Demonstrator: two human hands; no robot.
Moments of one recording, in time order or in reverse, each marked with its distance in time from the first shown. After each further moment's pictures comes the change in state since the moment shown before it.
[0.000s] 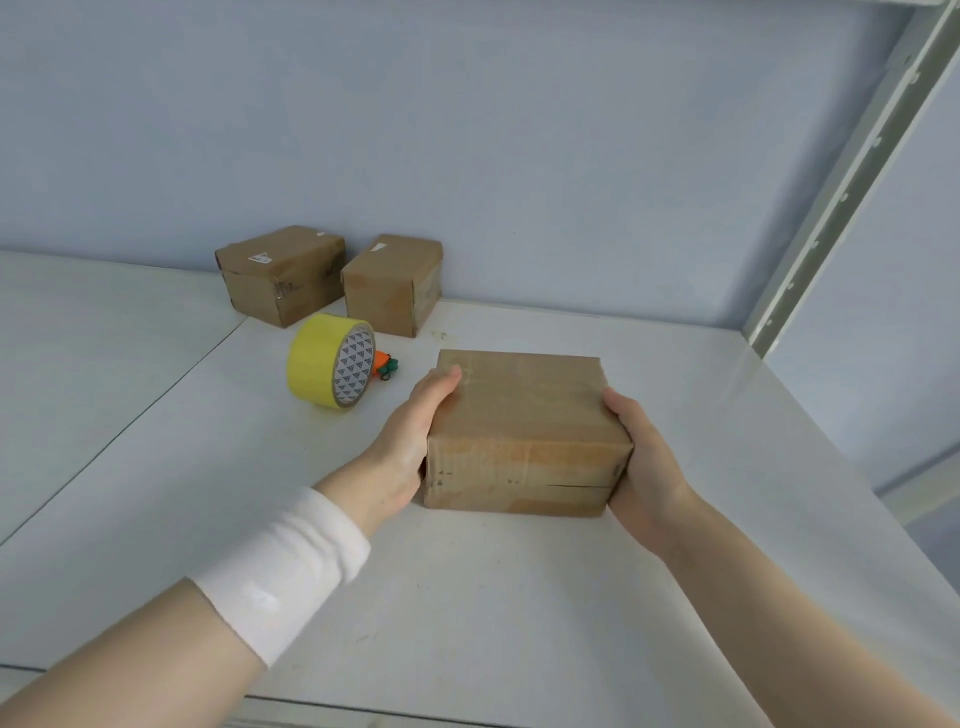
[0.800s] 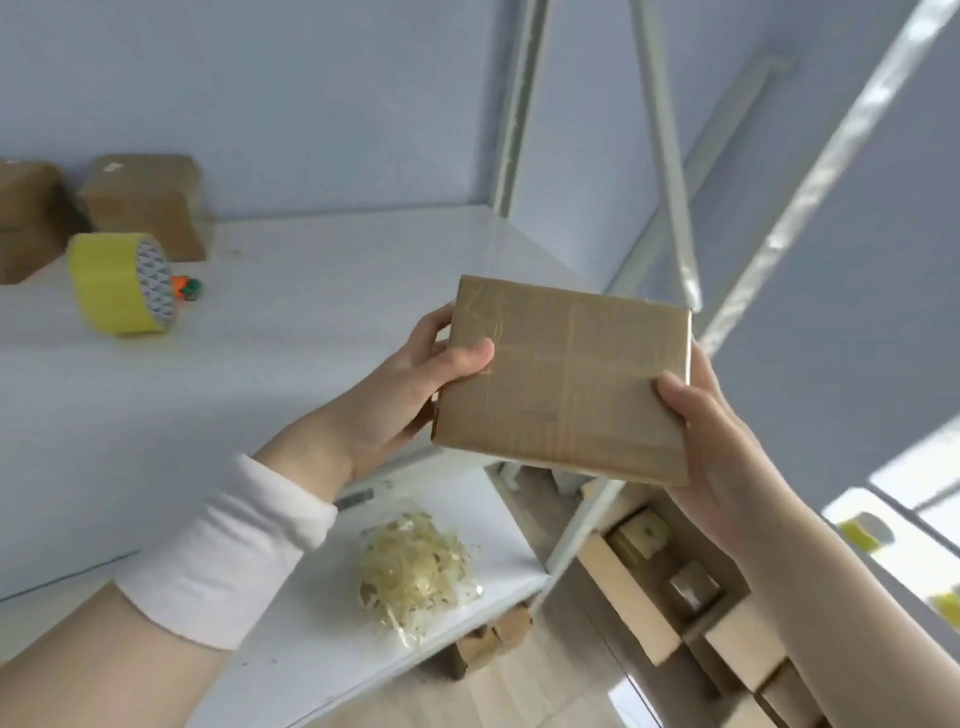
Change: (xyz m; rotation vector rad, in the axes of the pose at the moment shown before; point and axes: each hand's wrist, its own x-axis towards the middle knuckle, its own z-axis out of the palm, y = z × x) left_hand -0.136 -0.029 0.036 0.268 -0.875 0.040; right_hand -0.279 0.034 -0.004 -0.032 0.419 -0.361
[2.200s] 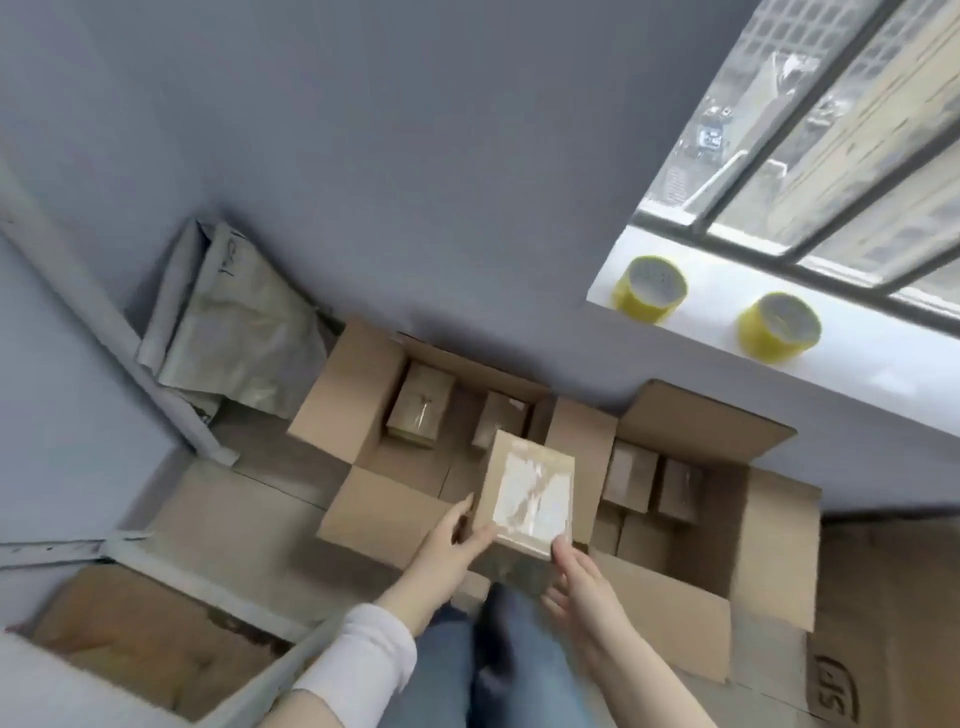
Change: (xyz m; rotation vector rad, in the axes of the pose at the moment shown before) left_hand 0.398 -0.622 0.412 0.301 -0.487 -0.856; right_hand -0.031 0.394 -0.583 0.462 1.205 0.809
